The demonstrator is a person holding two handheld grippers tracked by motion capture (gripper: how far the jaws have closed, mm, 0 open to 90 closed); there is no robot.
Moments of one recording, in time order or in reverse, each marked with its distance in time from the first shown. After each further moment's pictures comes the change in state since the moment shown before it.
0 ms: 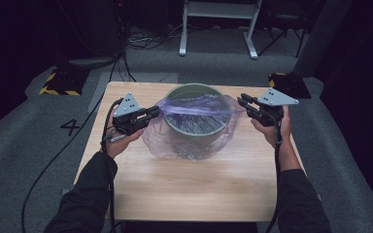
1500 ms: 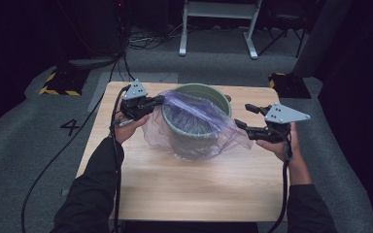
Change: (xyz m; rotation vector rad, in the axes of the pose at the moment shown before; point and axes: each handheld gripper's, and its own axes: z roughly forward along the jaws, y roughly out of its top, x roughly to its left) left arm 0.028 0.015 0.035 0.026 0.019 -0.036; right arm 0.026 -0.003 -0.042 -0.054 0.164 -0.045
